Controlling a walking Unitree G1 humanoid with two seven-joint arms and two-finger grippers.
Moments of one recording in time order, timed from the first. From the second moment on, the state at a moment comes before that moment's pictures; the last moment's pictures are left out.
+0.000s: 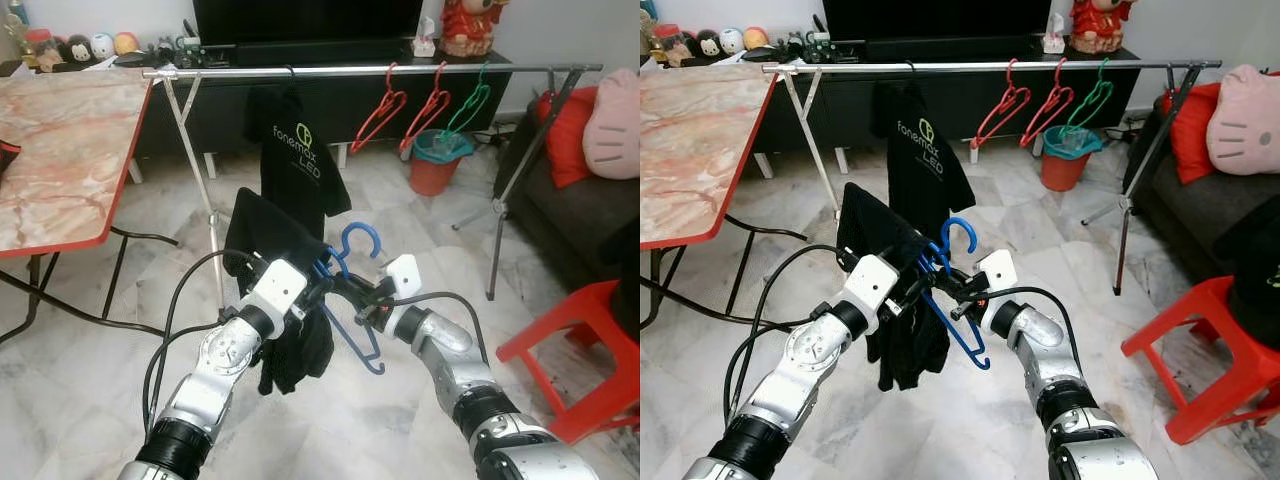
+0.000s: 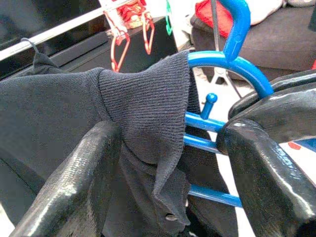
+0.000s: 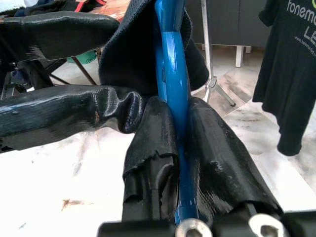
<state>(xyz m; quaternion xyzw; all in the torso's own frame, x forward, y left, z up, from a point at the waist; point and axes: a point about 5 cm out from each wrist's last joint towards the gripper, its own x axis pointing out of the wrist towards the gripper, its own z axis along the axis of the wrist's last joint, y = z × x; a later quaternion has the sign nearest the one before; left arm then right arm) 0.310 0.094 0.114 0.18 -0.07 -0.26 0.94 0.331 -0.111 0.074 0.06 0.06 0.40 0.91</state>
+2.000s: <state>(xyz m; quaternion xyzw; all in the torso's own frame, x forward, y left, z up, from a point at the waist) 0.328 0.135 0.108 0.26 -0.03 -0.13 0.96 0.288 -0.133 0.022 -0.07 0.18 0.45 0.87</state>
